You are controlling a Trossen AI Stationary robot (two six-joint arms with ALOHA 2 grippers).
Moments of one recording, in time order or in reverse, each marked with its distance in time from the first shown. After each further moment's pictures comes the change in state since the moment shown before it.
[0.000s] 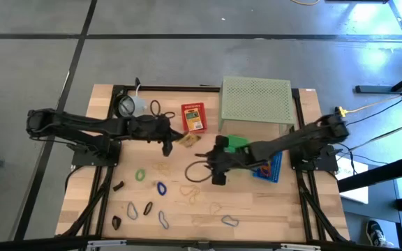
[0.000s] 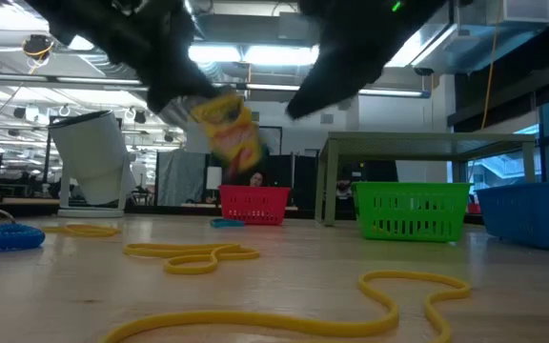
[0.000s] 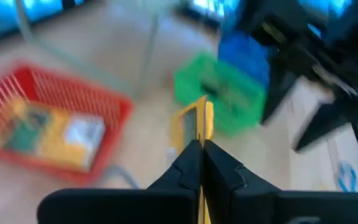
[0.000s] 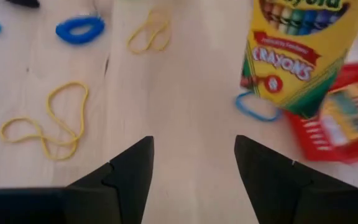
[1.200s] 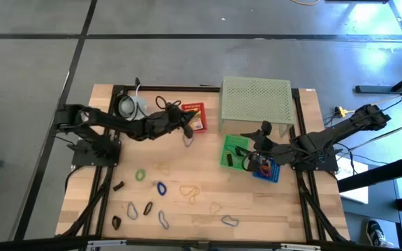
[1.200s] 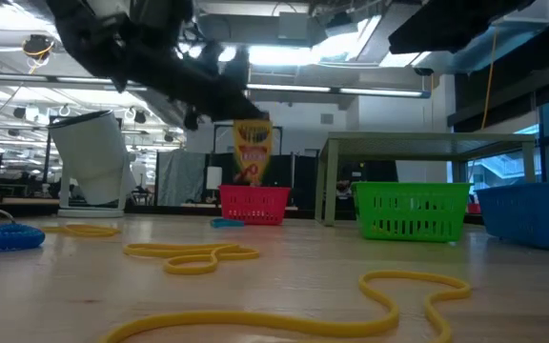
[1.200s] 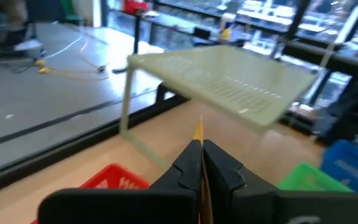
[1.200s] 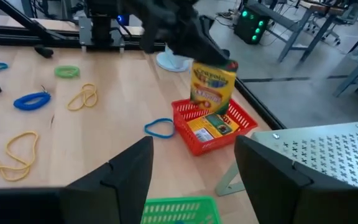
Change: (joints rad) left arm 0.105 0.415 0.000 0.696 -0.344 0.122; right arm 0.158 -0.674 -0.430 0.066 0.407 0.019
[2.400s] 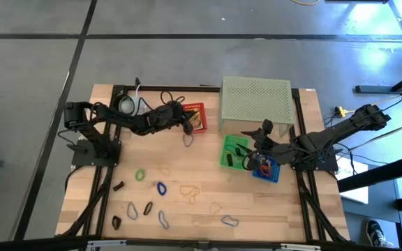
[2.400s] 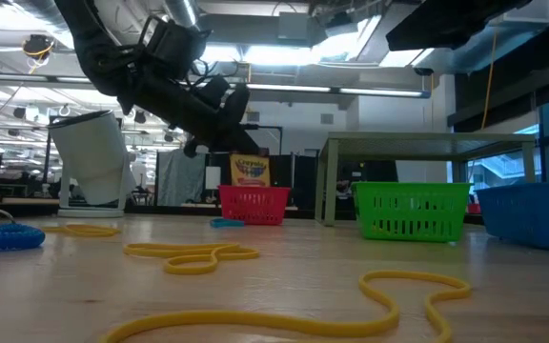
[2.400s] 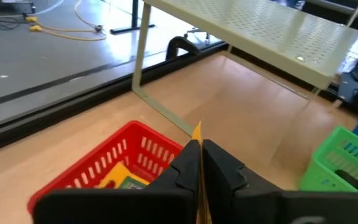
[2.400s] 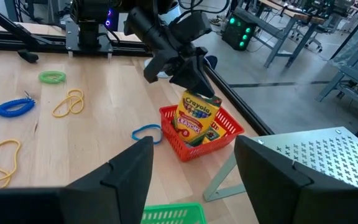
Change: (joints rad) left arm 0.131 0.084 0.000 -0.067 0.177 -0.044; right arm 0.000 0.000 0.000 0.023 0.051 -0.026
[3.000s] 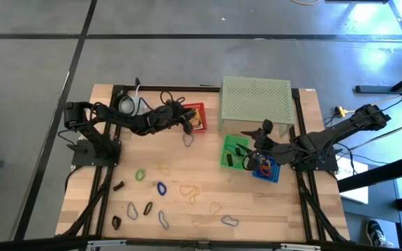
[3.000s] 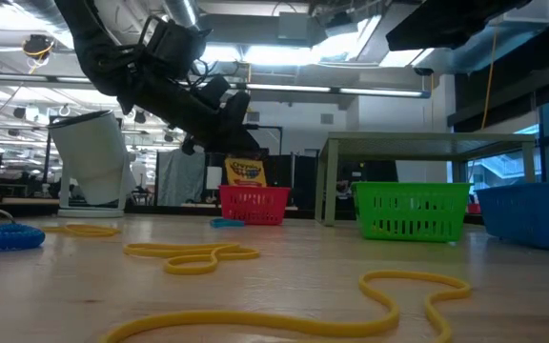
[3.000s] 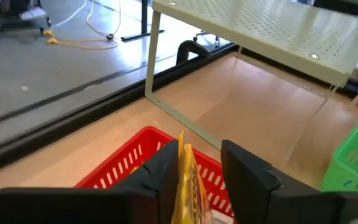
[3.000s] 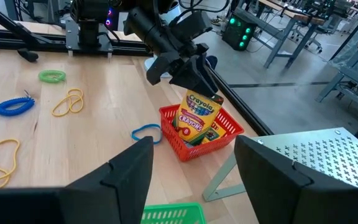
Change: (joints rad) left arm 0.000 0.000 0.000 0.000 -0.047 0.067; right arm 0.000 0.000 0.000 0.000 0.000 -0.006
